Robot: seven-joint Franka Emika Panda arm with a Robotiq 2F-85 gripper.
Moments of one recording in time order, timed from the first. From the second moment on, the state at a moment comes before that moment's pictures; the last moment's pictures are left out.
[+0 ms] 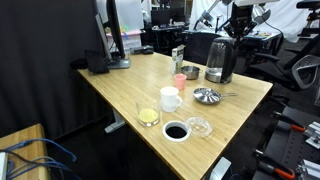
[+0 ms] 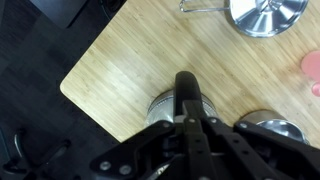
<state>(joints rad) -0.19 -0.20 -0.08 -2.36 -0.11 2.12 0.57</state>
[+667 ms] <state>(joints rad) -0.19 -0.17 -0.08 -2.33 -0.11 2.10 0.57</state>
